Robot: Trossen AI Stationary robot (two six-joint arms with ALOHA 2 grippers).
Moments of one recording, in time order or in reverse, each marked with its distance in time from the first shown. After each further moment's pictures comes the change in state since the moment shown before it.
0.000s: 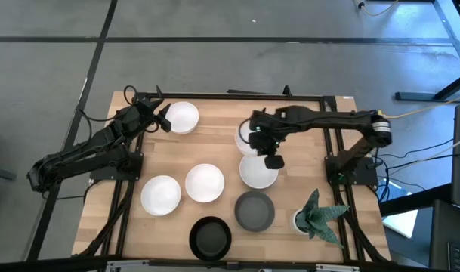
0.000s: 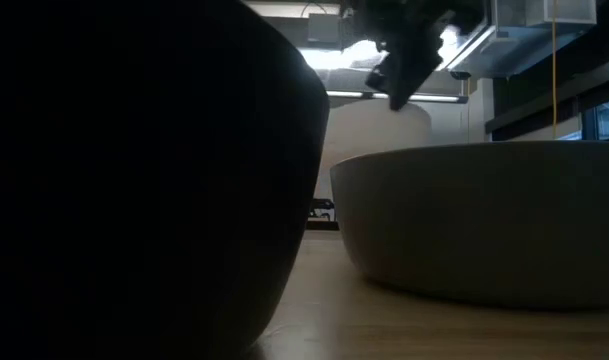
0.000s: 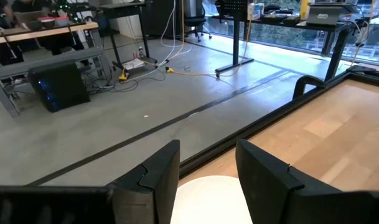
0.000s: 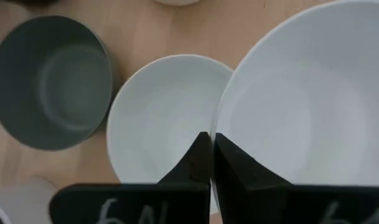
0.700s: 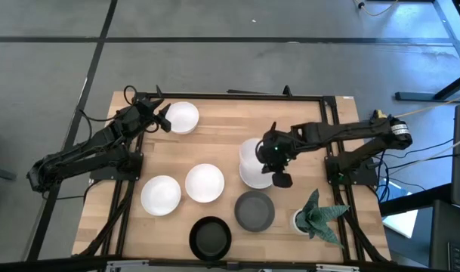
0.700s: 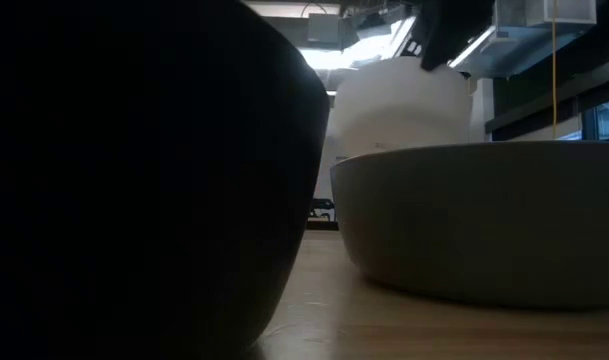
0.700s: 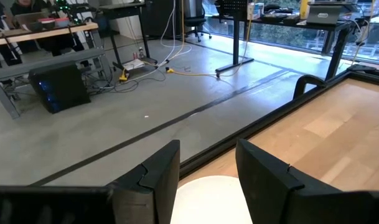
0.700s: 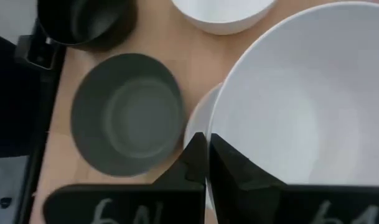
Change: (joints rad) left arm 0.000 0.000 0.000 0.001 0.000 0.007; right arm 0.207 -0.178 -0.178 0.191 -0.005 0.326
